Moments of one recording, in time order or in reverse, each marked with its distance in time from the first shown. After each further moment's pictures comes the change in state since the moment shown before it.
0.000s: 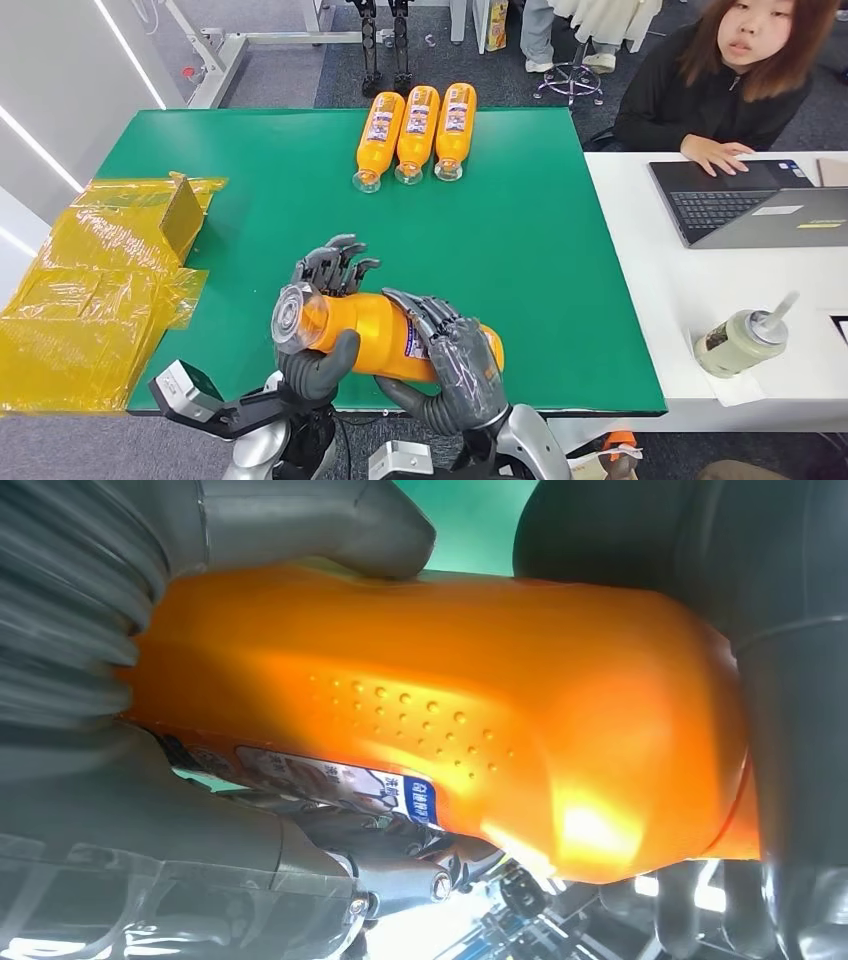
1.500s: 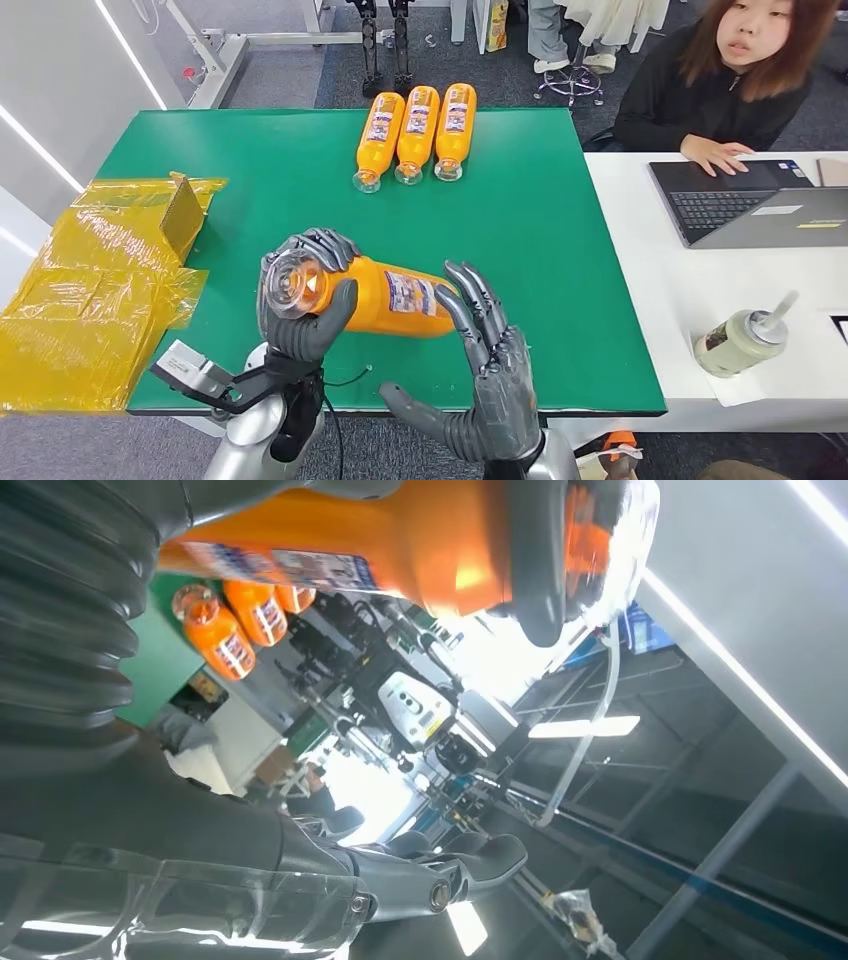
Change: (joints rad) left arm -0.098 0.026 0.027 -0.014 -0.237 0.237 -0.011; right arm 0.053 0.012 -0.001 -0.117 -0.051 -0.261 -0.173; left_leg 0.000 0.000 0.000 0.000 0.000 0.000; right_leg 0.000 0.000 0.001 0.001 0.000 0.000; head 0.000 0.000
